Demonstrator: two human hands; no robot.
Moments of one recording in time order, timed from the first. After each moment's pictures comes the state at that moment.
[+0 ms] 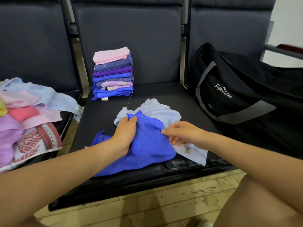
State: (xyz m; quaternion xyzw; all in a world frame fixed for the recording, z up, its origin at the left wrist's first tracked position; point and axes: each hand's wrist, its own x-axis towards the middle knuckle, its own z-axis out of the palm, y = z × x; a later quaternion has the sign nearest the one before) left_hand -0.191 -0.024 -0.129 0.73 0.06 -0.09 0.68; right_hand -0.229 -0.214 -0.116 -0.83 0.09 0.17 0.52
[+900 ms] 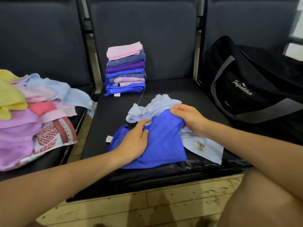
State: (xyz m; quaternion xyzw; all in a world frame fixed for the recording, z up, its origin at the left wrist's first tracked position) left_hand -0.209 0.005 -0.151 0.89 -0.10 -0.07 0.44; right_hand -0.176 -0.207 -0.137 -0.77 0.03 0.04 0.64
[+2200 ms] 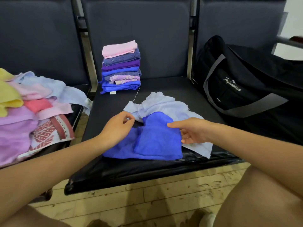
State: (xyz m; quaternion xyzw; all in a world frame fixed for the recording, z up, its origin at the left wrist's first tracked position) left_hand -0.191 0.035 -0.132 0.90 -0.06 -0.03 0.44; right_hand -0.231 -0.207 -0.114 -0.72 0.19 0.27 0.61
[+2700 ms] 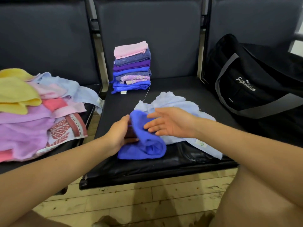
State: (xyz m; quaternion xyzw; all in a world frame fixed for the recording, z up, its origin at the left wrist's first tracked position) left_hand -0.201 0.047 -0.133 0.68 0.13 -0.16 0.70; right_hand -0.216 -0.134 -0.091 -0.64 0.03 0.30 0.71
